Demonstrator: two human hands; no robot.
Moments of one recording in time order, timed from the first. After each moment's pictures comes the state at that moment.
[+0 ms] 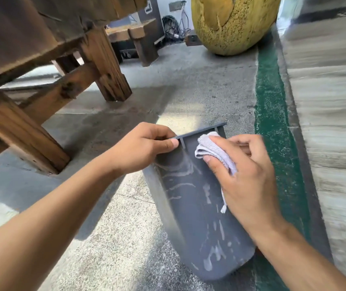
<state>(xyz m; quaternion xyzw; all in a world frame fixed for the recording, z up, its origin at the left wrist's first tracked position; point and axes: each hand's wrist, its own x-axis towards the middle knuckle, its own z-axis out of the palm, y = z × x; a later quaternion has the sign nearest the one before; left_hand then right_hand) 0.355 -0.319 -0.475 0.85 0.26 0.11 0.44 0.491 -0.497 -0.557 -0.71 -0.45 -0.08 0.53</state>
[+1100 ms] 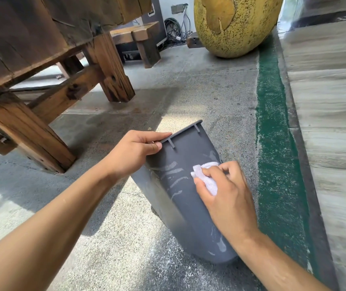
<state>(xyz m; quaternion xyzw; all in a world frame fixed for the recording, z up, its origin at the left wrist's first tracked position) 0.319 -0.306 -0.483 0.80 0.33 0.18 0.47 0.449 -0.489 -0.592 -0.77 -0.44 -0.04 0.46</state>
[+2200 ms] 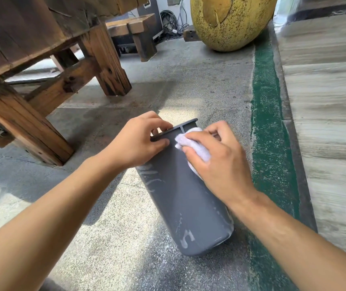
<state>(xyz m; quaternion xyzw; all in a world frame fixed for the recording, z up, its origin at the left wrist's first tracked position) 0.322 -0.329 -0.469 0.95 0.22 0.18 0.11 0.456 -0.482 -0.540 -0.69 -0.51 -0.10 0.51</state>
